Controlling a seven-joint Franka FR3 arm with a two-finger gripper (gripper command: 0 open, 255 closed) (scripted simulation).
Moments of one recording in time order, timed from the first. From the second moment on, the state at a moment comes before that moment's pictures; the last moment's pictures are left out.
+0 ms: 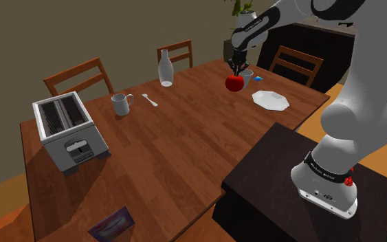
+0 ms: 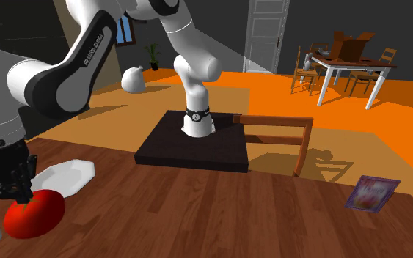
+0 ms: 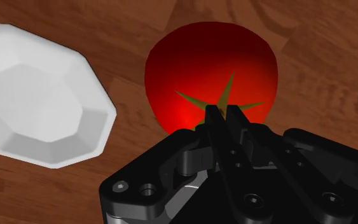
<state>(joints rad) -0.61 0.50 0.15 -1.76 -0.26 2.33 0.96</state>
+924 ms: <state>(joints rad) -0.60 0.59 0.13 -1.77 -0.29 2.43 0.99</state>
